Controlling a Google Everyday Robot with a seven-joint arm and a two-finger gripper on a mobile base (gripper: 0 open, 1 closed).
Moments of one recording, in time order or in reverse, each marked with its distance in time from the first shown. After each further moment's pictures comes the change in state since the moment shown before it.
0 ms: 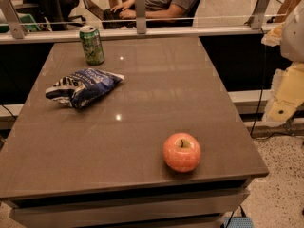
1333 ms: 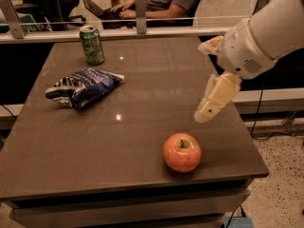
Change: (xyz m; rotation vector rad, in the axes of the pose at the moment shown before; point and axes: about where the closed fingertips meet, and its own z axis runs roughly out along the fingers) arm -0.107 -0.001 0.064 -0.074 -0.417 -0.078
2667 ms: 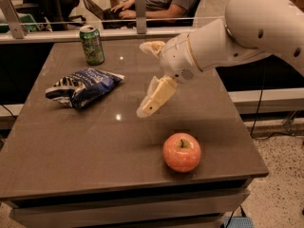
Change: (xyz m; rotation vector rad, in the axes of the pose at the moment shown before) arm -0.102 -0.006 0.095 -0.079 -0.386 -0.151
